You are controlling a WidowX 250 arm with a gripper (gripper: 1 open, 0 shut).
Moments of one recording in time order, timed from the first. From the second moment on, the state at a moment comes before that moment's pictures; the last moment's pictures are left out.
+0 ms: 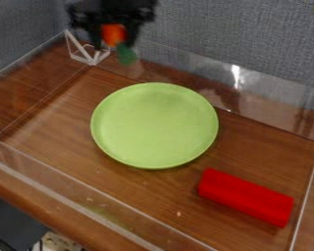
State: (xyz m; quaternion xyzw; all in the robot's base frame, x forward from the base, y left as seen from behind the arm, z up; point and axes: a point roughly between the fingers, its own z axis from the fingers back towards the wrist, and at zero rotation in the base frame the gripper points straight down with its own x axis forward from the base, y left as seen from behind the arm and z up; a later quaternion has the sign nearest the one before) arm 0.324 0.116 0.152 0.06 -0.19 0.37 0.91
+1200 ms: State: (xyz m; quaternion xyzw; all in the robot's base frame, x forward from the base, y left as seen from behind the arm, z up) arm 0.333 0.187 0.039 0.11 -0.11 0.50 0.85
